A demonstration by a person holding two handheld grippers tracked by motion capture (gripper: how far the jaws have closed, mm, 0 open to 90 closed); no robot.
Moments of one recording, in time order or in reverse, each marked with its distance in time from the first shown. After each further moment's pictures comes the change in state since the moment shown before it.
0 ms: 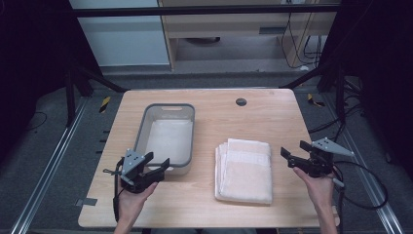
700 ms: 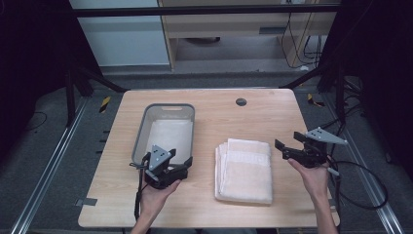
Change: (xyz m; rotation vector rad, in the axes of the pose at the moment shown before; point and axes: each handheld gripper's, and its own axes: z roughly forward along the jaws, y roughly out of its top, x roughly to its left) left arm -0.047 0.014 0.032 0.016 -0.067 0.048; right arm 0.008 0.024 0.016 -0.004 0.038 -0.043
